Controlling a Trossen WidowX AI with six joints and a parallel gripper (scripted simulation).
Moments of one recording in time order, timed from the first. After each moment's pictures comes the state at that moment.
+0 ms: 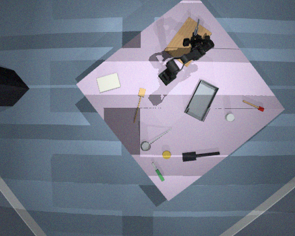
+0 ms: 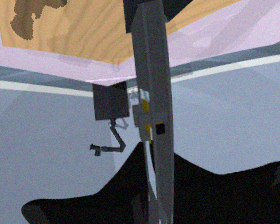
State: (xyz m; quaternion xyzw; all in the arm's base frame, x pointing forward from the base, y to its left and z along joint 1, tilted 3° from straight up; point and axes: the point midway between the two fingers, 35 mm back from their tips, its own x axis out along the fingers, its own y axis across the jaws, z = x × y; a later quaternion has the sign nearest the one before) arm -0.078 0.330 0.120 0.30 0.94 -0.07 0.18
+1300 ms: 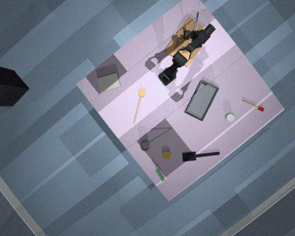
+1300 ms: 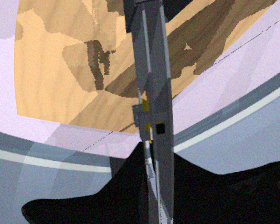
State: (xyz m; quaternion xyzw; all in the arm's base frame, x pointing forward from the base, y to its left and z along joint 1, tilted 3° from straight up) arm -0.099 0.360 0.079 0.29 0.84 -0.21 0.40
